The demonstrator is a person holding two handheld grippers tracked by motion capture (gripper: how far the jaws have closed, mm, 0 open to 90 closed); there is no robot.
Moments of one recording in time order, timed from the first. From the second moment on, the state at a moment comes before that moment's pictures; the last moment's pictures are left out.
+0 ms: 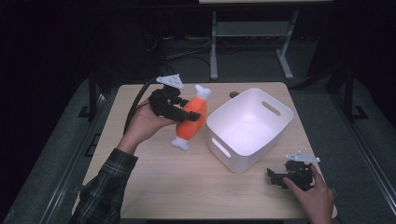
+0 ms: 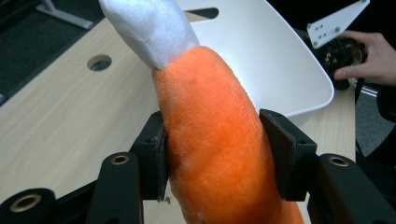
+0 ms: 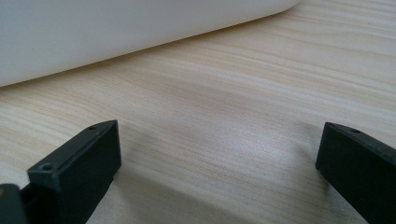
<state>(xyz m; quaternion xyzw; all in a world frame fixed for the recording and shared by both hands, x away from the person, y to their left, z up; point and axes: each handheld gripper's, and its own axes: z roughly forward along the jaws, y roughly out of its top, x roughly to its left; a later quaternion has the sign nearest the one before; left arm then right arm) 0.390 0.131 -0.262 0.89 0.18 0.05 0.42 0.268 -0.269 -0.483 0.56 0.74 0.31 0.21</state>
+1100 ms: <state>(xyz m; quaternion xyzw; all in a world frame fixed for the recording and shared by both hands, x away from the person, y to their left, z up) 0.444 0.031 -0.254 0.91 0.12 0.05 0.40 0.268 -0.269 -0.483 0.56 0.74 0.31 0.21</state>
